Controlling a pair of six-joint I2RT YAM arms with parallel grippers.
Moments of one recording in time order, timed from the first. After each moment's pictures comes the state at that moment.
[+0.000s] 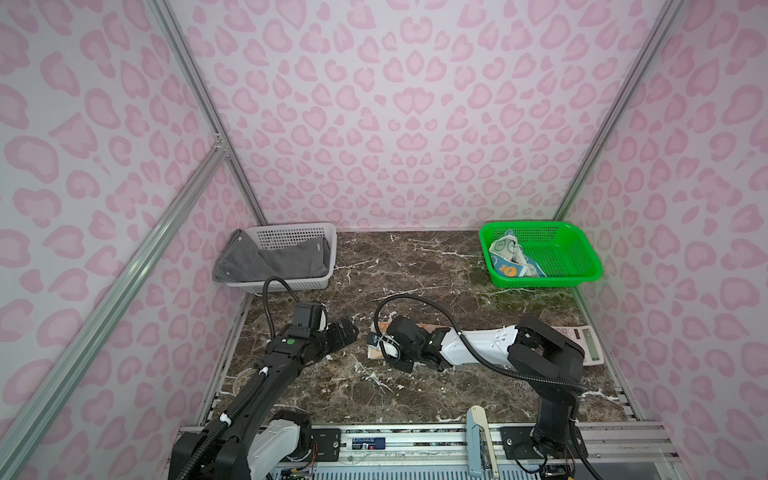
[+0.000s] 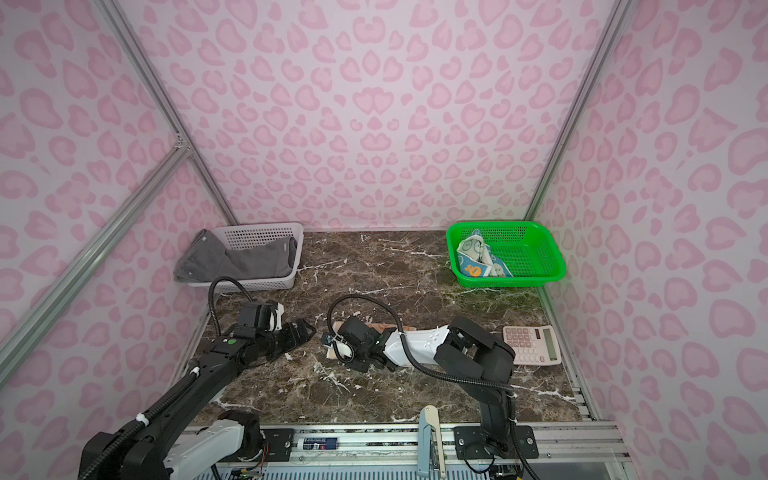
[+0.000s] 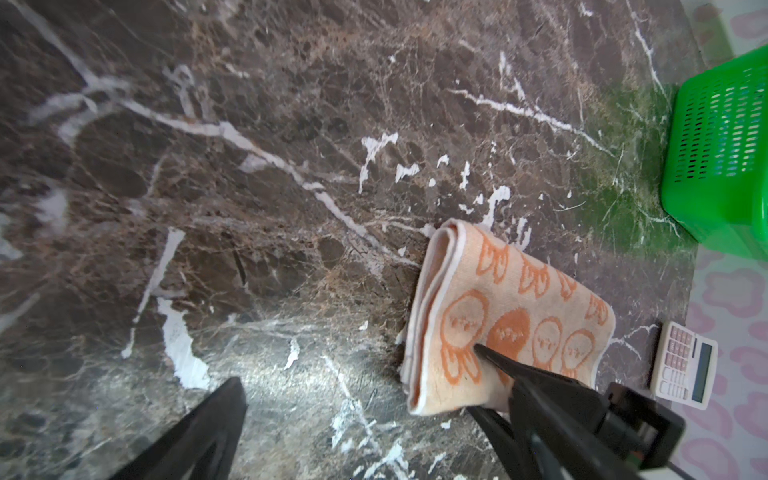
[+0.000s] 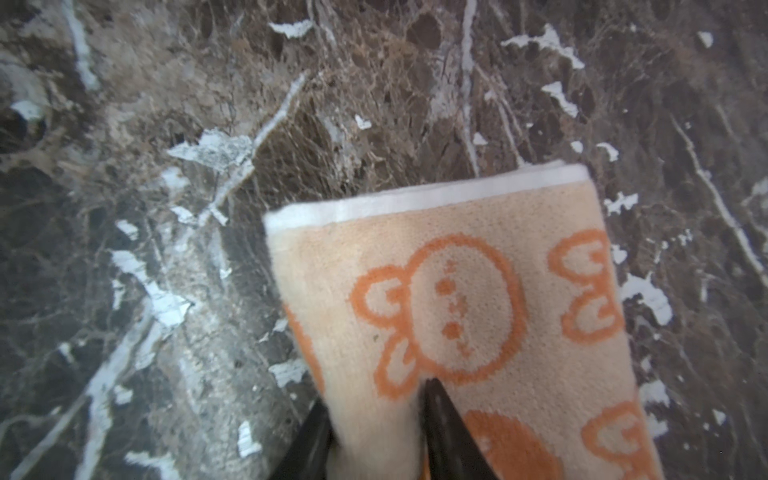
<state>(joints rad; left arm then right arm) -0.19 1.04 0.54 -0.47 0.29 -0.65 1.02 1.88 1.02 -0.12 0.01 -0.31</state>
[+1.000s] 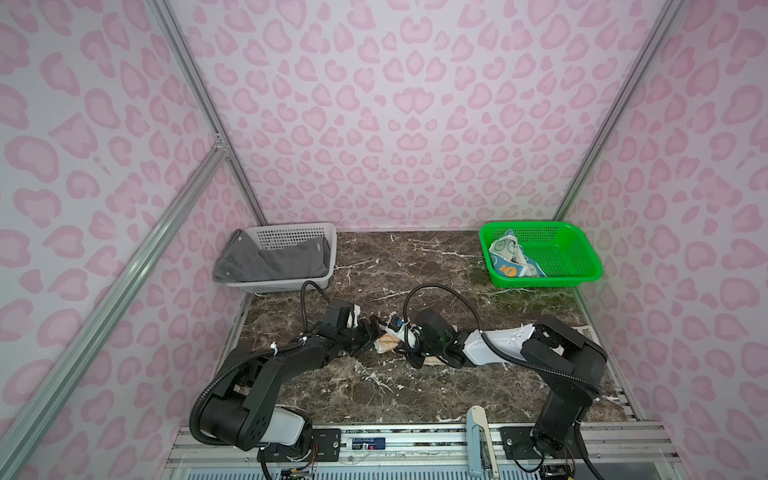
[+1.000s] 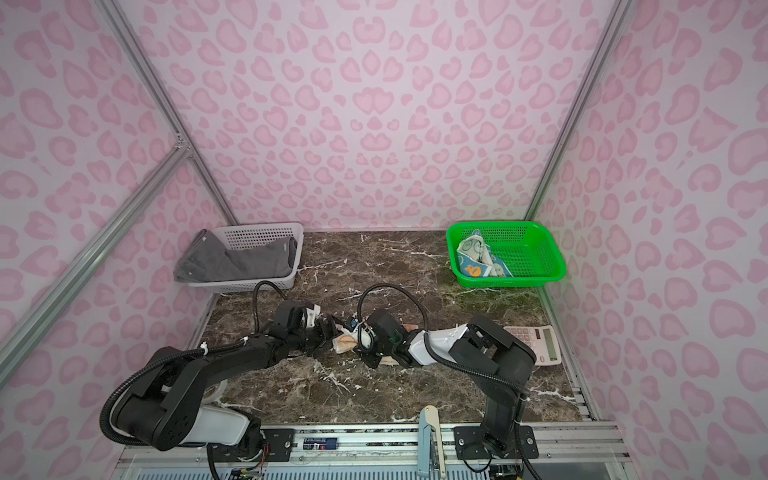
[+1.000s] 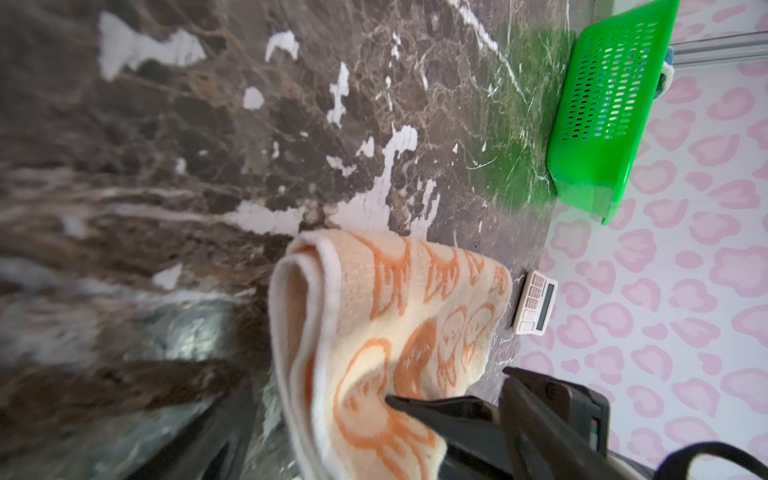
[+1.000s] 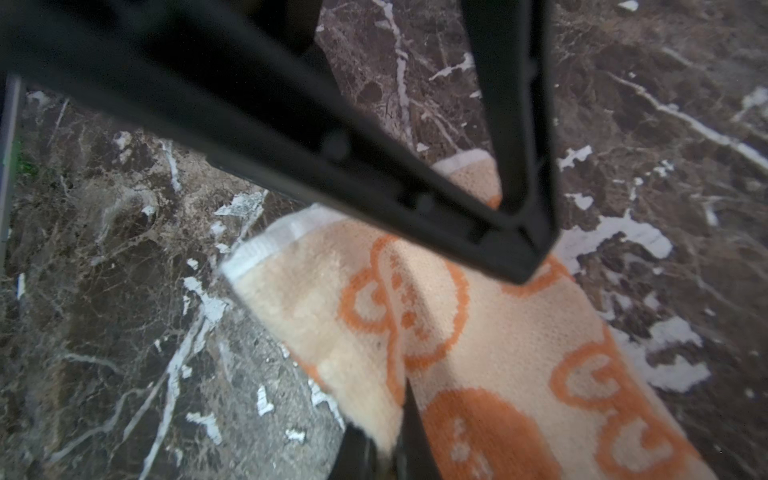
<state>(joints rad) -0.39 1.46 0.49 0.15 0.53 -0.99 0.89 1.78 0.80 0.22 -0.27 -0.09</state>
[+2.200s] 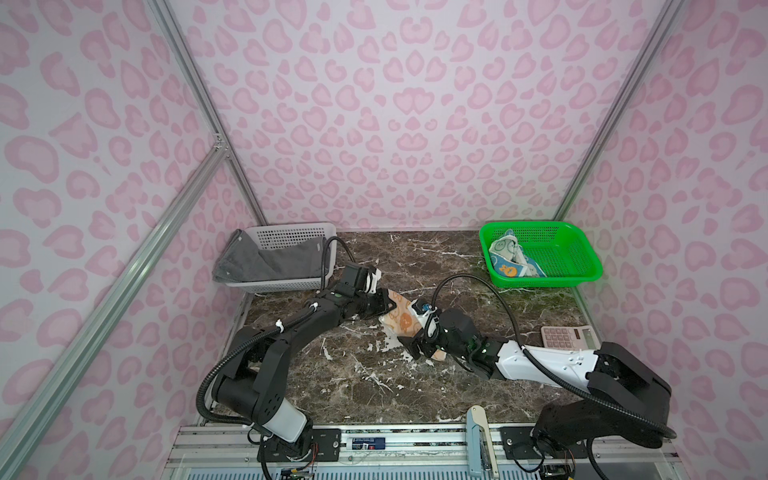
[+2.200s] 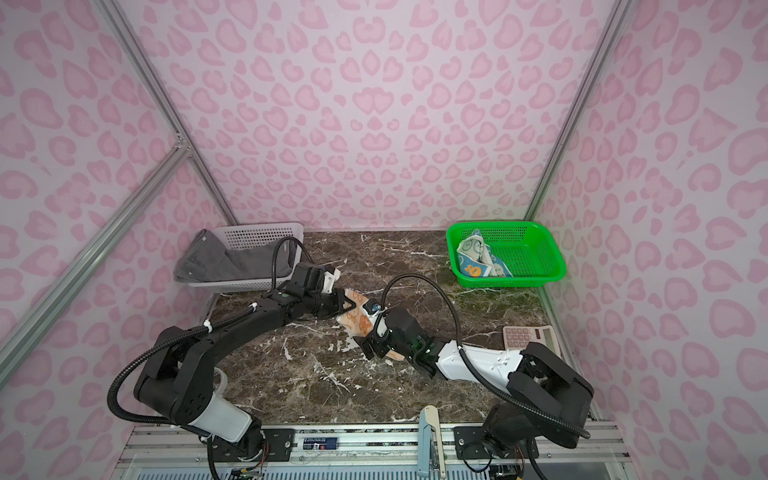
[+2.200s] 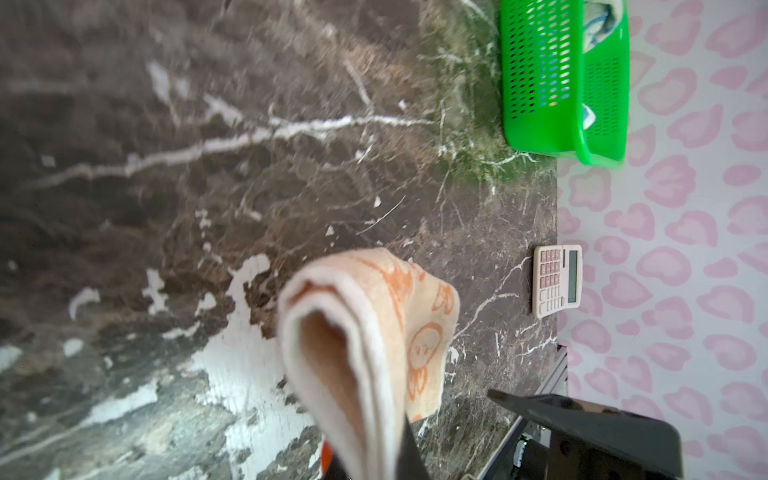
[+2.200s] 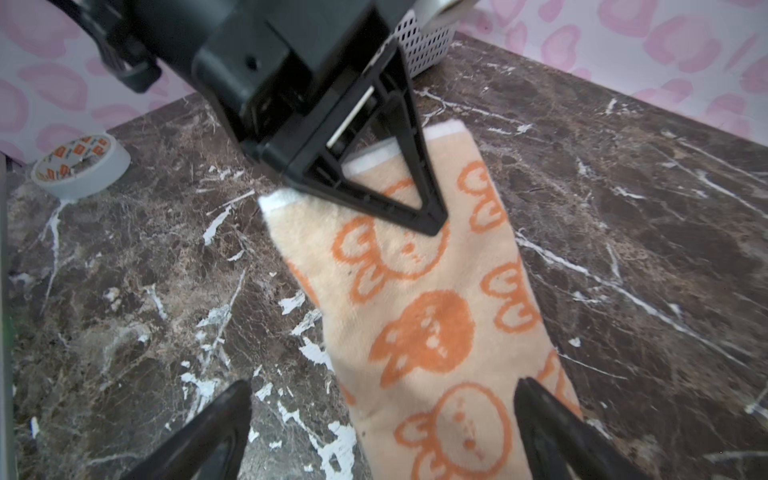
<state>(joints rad) -0.43 1.57 1.04 -0.31 0.47 -0.58 0.90 1.41 0.65 0.28 0.03 0.10</state>
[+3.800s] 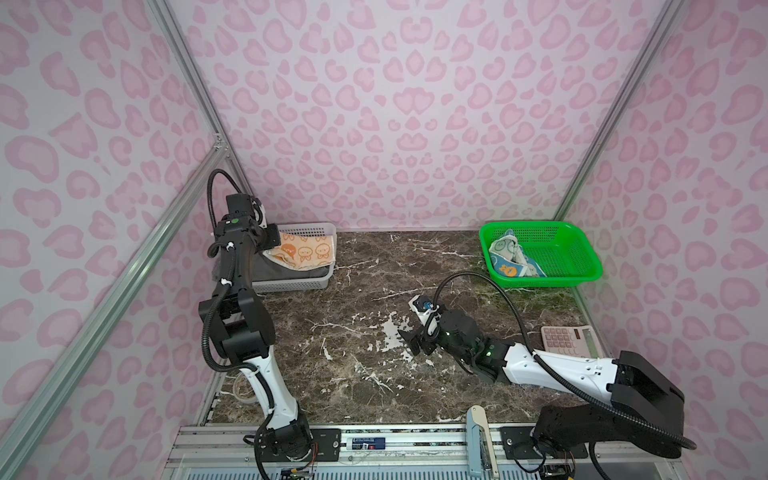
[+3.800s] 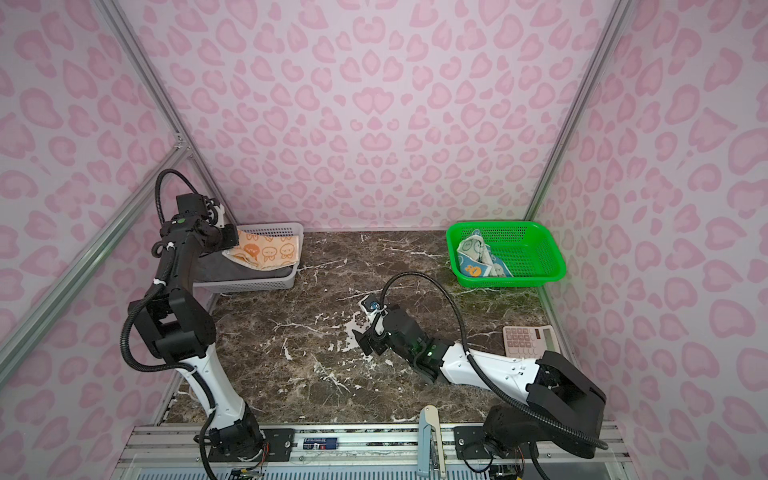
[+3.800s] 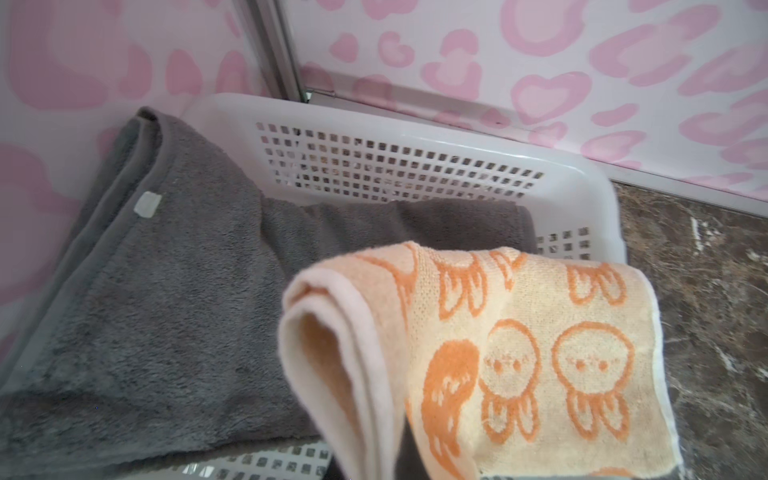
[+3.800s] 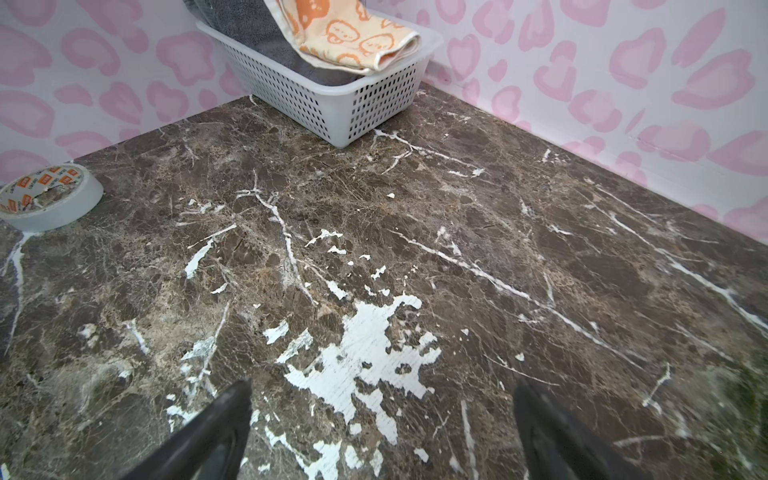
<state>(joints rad) 0.31 2.04 1.99 -0.85 0.11 0.03 0.96 1.36 0.70 0.21 0.18 0.06</state>
